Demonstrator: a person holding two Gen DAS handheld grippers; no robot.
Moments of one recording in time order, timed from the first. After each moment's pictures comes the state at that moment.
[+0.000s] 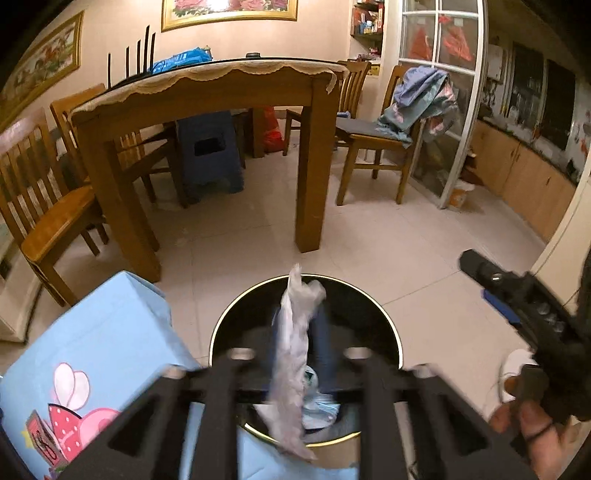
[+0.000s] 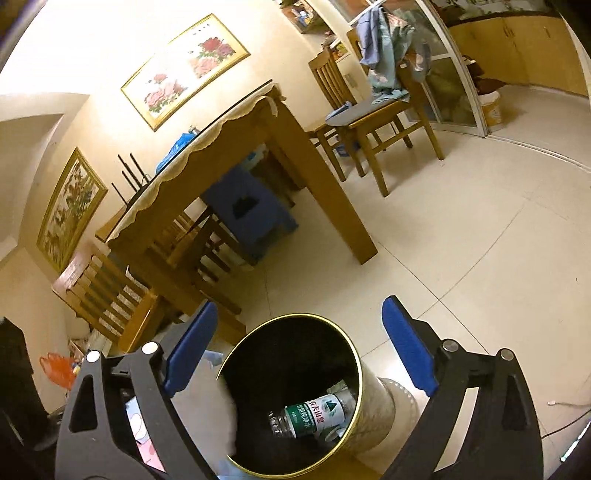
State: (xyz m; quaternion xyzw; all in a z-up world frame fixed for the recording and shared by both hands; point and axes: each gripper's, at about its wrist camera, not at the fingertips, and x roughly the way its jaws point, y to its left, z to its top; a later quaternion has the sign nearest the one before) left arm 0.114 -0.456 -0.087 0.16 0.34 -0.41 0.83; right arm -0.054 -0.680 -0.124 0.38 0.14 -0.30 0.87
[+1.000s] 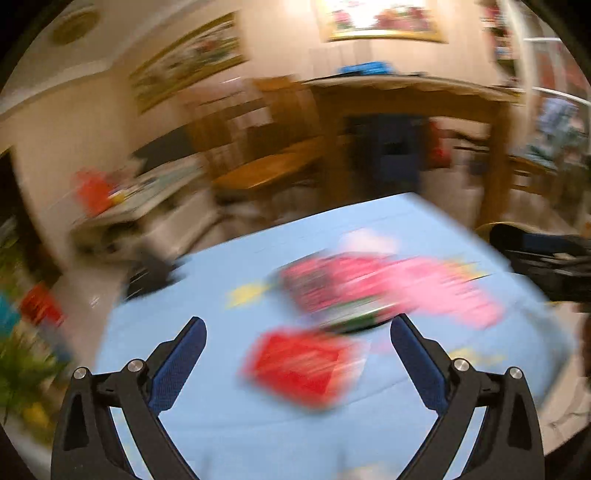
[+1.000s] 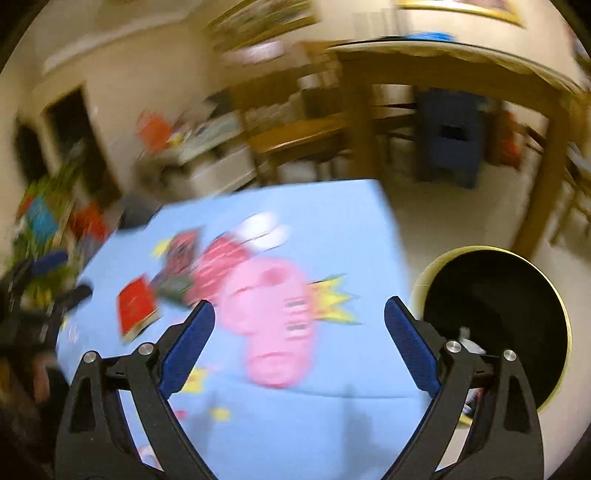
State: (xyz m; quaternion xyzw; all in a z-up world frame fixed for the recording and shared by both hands) left arm 0.107 -0.077 -0.109 0.13 0.31 -0.09 0.94; right arm 0.105 -0.392 -0.132 0.06 0.34 0.08 0.93
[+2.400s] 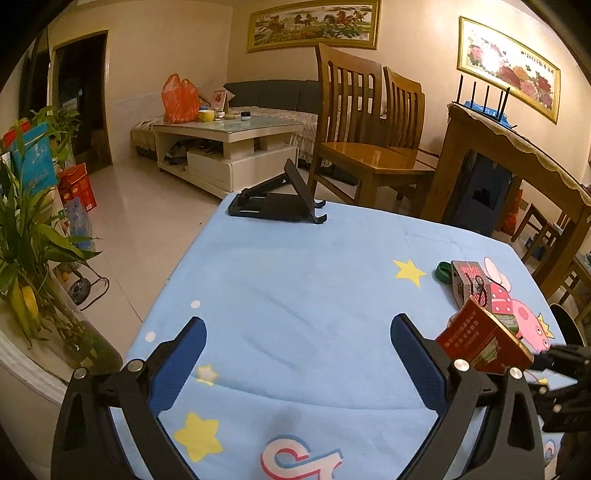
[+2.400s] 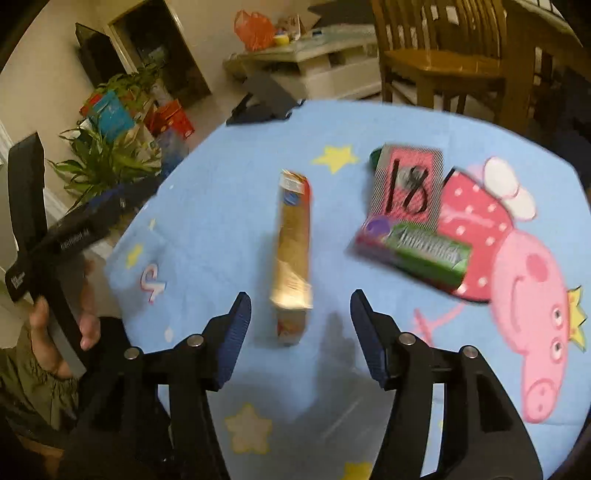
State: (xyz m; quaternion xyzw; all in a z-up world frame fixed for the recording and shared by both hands) left arm 0.129 0.077 -0.132 -0.05 0.34 0.00 0.94; right arm 0.173 -0.193 -0.167 0.01 0.47 0.25 0.84
